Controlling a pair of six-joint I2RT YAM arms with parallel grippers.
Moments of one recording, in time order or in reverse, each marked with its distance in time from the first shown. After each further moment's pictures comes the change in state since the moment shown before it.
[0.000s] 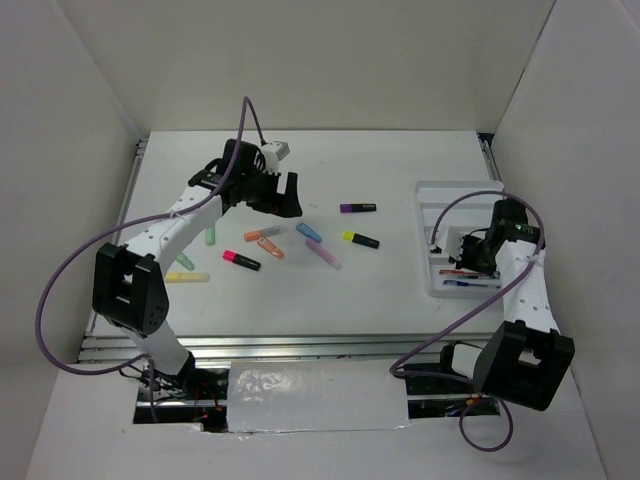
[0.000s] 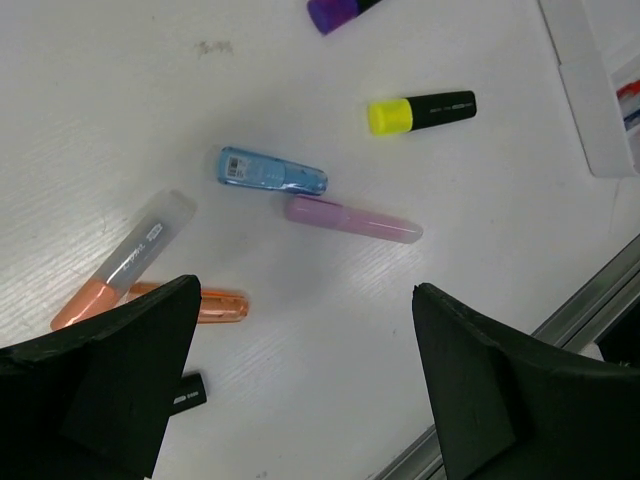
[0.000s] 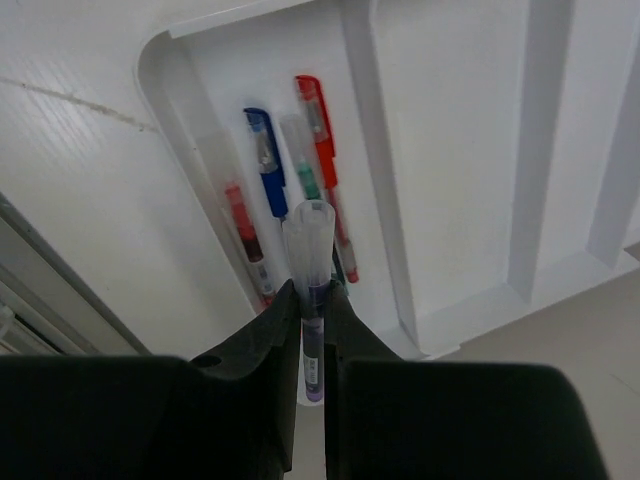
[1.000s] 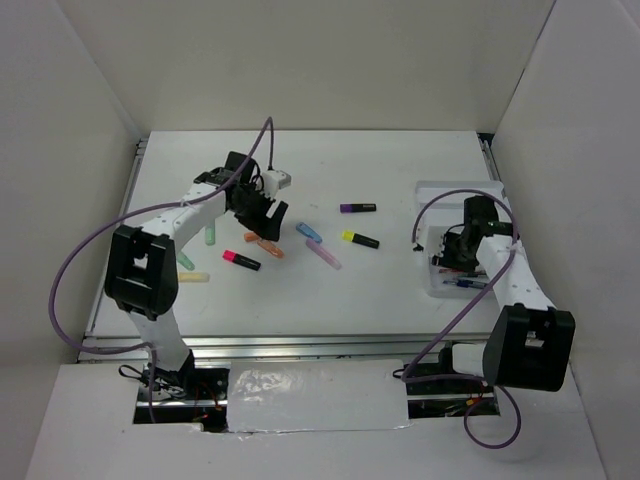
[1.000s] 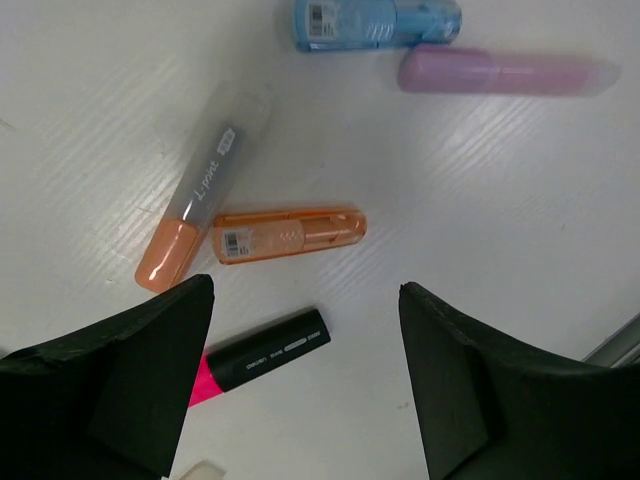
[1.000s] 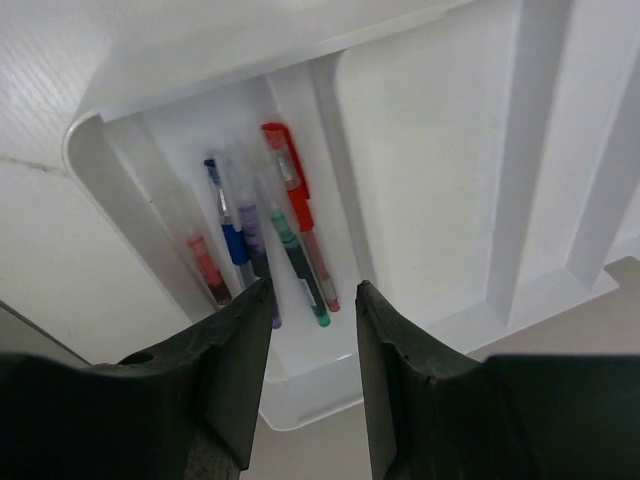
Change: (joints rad) left arm 0.064 0.119 -0.016 -0.166 -0.023 0.367; right arm 0.190 0.084 -0.132 0.224 0.193 0.122
